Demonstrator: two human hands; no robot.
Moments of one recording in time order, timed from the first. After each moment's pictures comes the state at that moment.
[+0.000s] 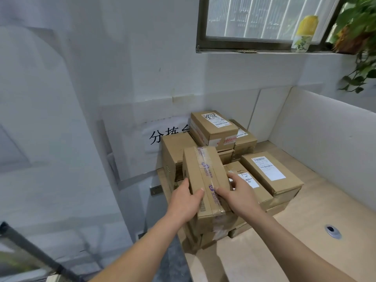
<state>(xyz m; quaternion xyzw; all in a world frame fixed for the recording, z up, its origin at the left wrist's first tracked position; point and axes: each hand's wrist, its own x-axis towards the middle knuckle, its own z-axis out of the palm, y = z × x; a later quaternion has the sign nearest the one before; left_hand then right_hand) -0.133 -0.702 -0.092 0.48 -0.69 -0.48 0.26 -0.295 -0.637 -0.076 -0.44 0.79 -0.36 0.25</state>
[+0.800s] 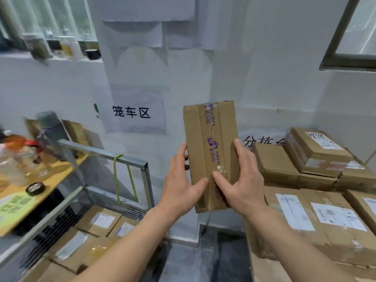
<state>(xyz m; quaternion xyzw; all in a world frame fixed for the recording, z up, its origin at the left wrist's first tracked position) 0.089 -0.604 -0.012 0.54 -0.63 -0.23 0.50 -0.084 -0.632 -0.015 -0.73 0.49 -0.47 0.07</state>
